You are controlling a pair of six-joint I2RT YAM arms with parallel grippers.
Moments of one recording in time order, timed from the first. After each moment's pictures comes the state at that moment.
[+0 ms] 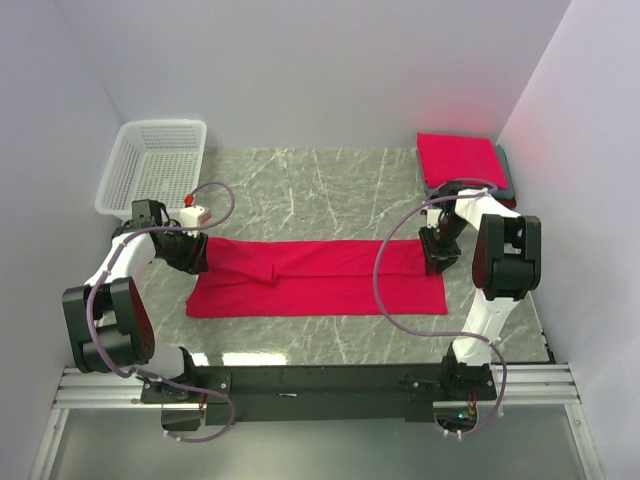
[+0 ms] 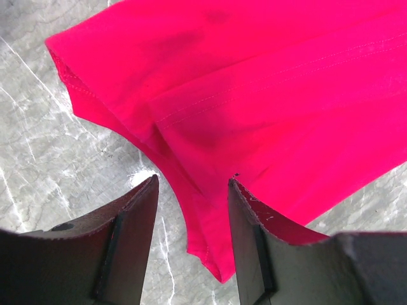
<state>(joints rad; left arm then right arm) 0.22 1.44 0.90 -0.64 0.49 0.58 -0.06 1.92 1.30 -1.02 -0.15 -0.19</state>
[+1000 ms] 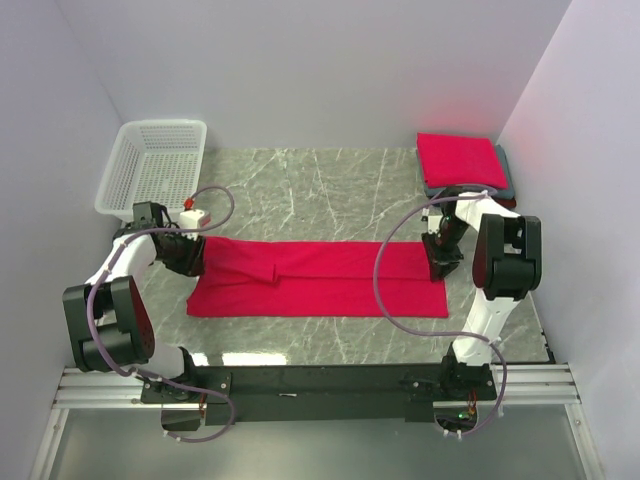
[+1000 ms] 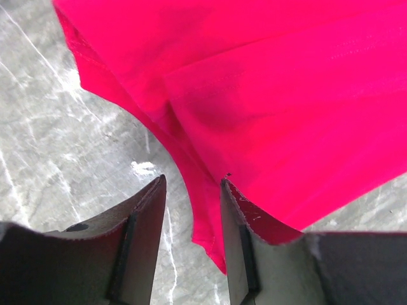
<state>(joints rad) 0.22 1.44 0.88 -0.63 0.43 0.56 -0.07 1.92 1.27 -1.04 -0.12 -0.20</state>
